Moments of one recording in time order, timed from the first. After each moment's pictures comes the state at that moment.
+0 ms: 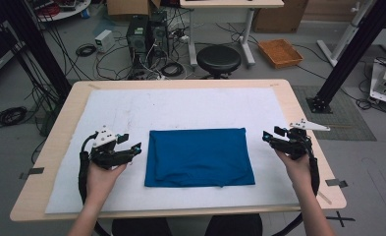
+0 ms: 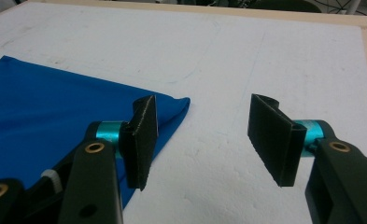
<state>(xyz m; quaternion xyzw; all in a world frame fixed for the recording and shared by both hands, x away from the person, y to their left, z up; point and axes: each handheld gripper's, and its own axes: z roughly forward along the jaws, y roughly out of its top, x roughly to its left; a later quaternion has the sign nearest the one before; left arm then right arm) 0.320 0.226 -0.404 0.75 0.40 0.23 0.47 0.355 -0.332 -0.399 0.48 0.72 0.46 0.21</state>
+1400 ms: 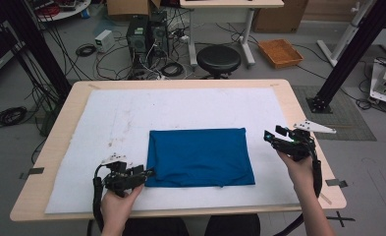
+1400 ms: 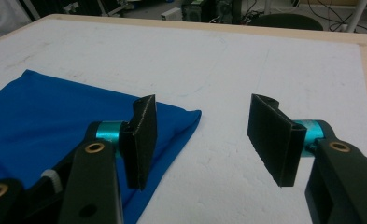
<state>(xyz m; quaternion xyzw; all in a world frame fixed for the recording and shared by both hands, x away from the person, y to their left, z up) 0.273 0.187 -0.452 0.68 0.55 0.06 0.48 0.342 -0.330 -0.386 0.47 0.71 0.48 0.22</state>
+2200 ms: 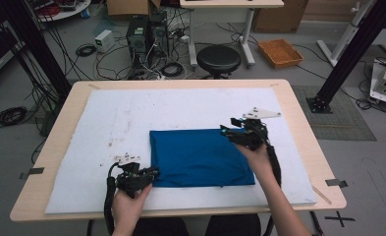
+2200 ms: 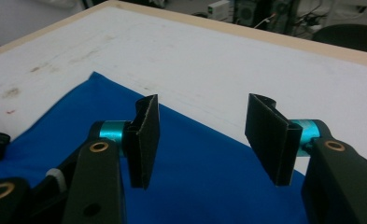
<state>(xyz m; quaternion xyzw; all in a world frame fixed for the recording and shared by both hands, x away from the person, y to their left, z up) 0.273 0.159 -0.452 0.71 0.55 0.10 0.44 0.376 -0.197 -0.370 0.39 0.77 0.48 0.17</state>
